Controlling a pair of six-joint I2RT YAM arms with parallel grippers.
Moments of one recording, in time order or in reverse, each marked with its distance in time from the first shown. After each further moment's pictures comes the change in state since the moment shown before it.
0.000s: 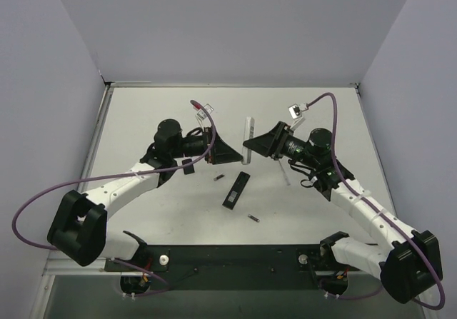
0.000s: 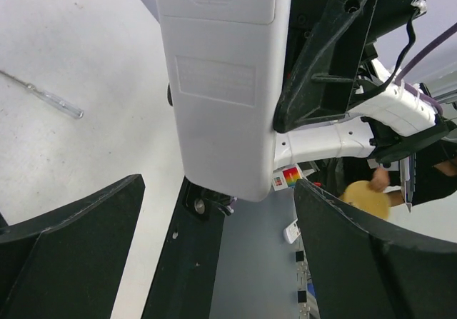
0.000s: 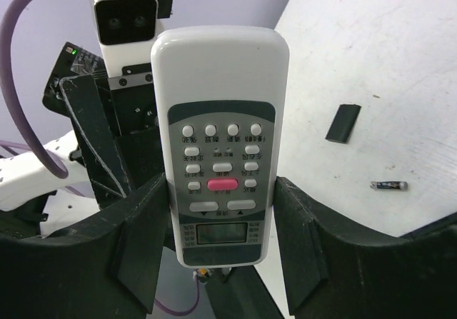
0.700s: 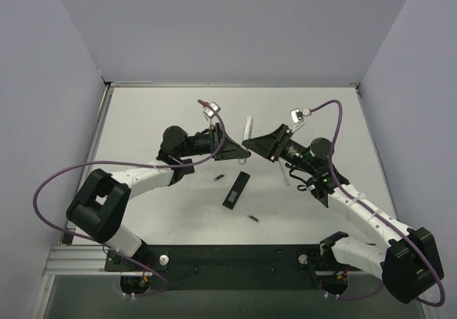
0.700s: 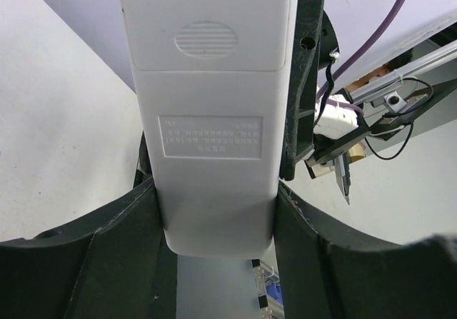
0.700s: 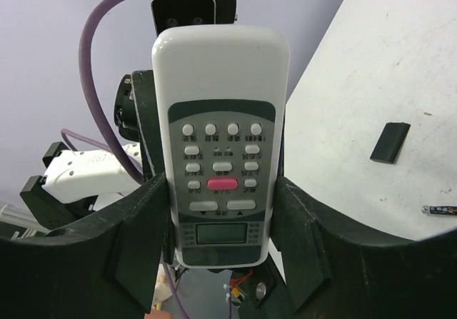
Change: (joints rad) left arm -0.055 0.197 -0.017 0.561 0.031 -0.358; right arm 0.048 -0.008 -0.132 0.323 0.040 0.206
